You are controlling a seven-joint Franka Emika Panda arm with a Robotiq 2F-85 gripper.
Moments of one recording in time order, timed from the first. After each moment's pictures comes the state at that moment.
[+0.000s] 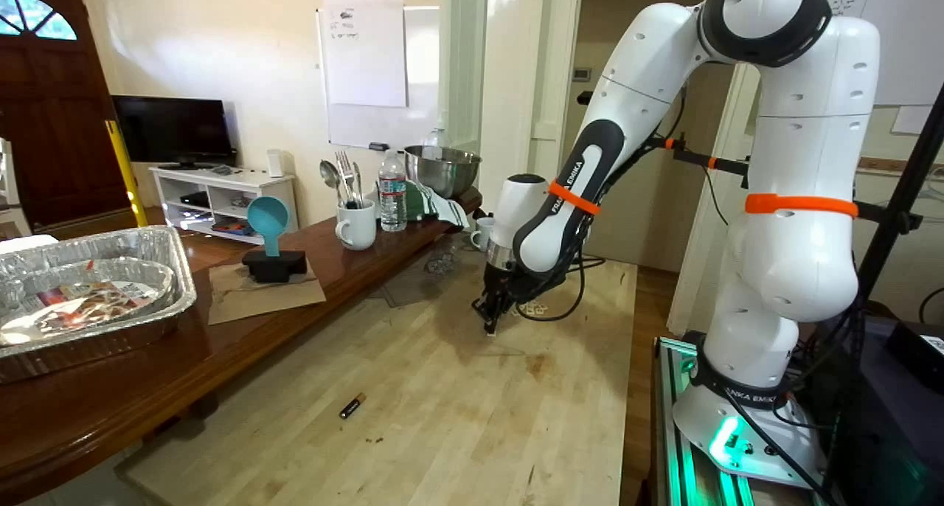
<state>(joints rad) 0.02 0.10 -0.10 -2.70 0.01 2.97 0.31</state>
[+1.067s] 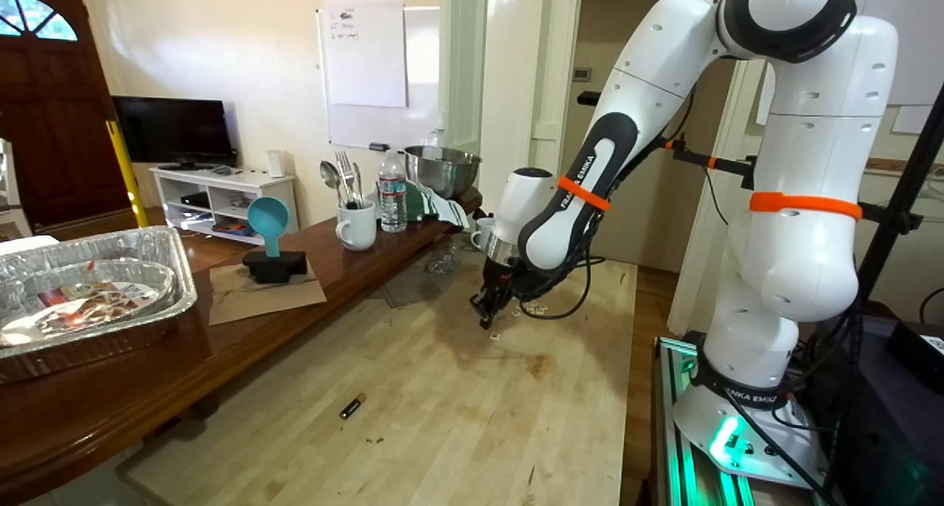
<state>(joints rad) 0.02 0.03 -0.07 -2.74 0.02 3.00 0.29</state>
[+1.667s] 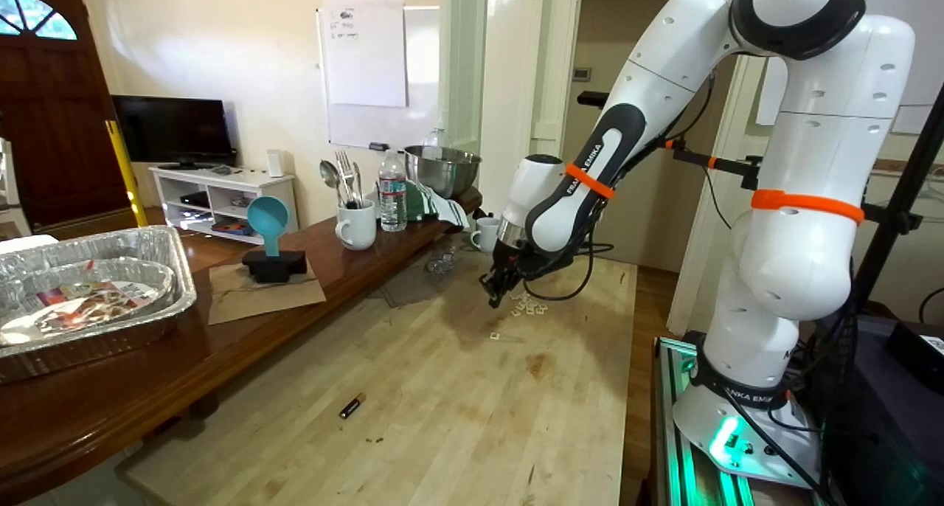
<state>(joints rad) -0.05 -0.02 -0.13 -2.74 -0.06 2.98 0.30</state>
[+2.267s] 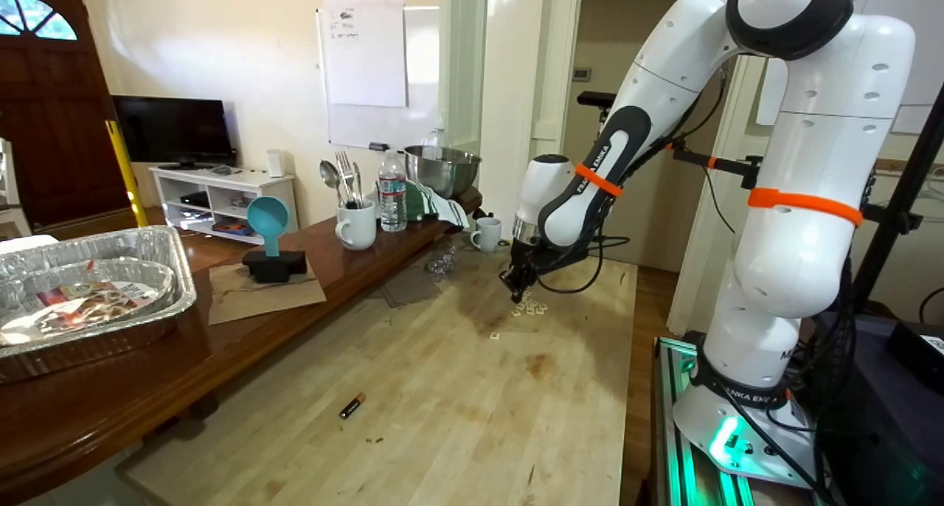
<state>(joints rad) -0.16 -0.02 -0.17 -2.74 -0.21 2.90 0.37</state>
